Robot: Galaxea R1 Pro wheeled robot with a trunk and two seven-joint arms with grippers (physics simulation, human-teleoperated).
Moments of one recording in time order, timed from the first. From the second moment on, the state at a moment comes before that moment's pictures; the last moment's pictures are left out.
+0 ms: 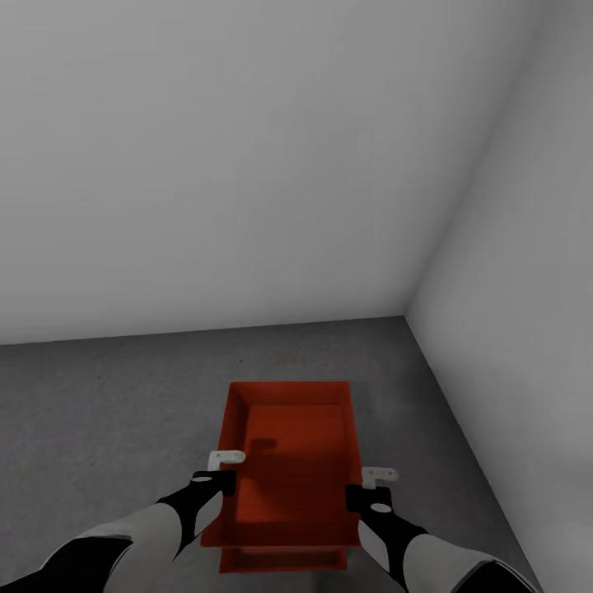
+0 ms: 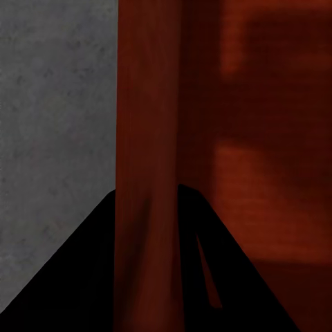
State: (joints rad) left arm -0.80 -0.10 -0.01 -0.01 0.02 0.01 0.20; right arm -0.71 0.14 0.45 -0.05 -0.45 -0.14 -0.25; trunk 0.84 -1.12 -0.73
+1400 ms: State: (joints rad) left arm -0.80 -0.10 -0.02 -0.01 0.02 0.02 0.20; right arm -0.71 0.14 0.45 -0.05 -0.45 -0.14 -0.25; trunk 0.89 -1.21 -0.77
